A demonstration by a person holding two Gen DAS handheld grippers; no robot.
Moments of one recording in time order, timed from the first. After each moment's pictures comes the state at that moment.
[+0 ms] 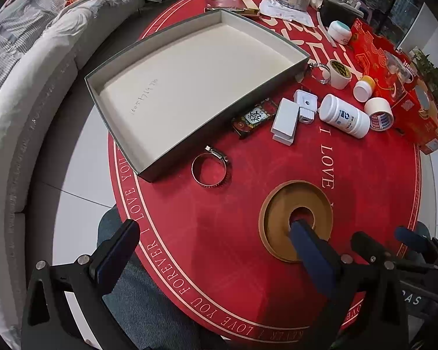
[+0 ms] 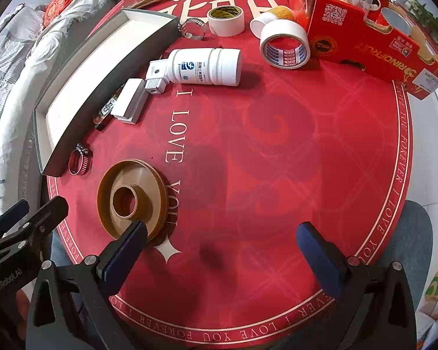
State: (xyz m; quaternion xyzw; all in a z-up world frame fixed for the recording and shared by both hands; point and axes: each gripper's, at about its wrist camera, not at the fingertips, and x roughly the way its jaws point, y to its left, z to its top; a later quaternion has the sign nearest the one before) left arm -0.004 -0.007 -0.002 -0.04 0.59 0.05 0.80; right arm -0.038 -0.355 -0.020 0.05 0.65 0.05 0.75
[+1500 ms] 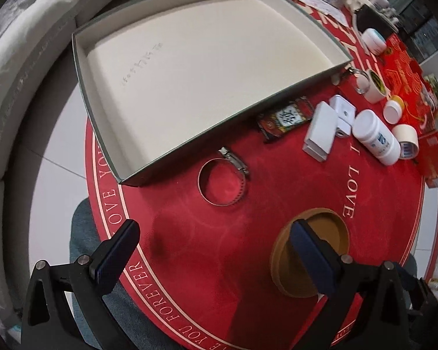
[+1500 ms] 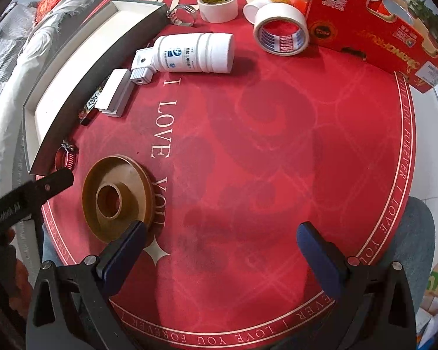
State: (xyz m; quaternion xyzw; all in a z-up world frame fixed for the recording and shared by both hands) left arm 0.033 0.021 -0.046 -0.14 0.63 0.05 0.76; right arm 0.013 -0.317 -0.030 0.04 0.67 0.04 0.74
